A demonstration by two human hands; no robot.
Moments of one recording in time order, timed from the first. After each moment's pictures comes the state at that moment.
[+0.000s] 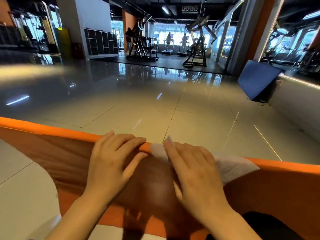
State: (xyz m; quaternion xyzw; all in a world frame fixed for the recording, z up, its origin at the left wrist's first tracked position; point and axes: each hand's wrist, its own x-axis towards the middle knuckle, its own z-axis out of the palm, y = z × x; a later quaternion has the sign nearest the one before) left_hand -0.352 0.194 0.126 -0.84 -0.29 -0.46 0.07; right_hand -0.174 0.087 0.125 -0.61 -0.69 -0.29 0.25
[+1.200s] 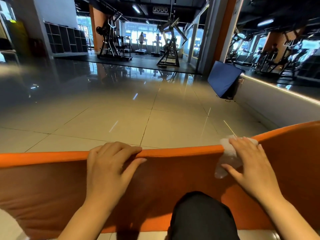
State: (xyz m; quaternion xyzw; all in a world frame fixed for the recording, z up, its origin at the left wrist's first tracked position) left_hand -0.323 0.165 0.125 -0.83 -0.28 -0.48 -0.01; right_hand -0.026 -0.002 0.118 -0.83 -0.49 -0.20 0.19
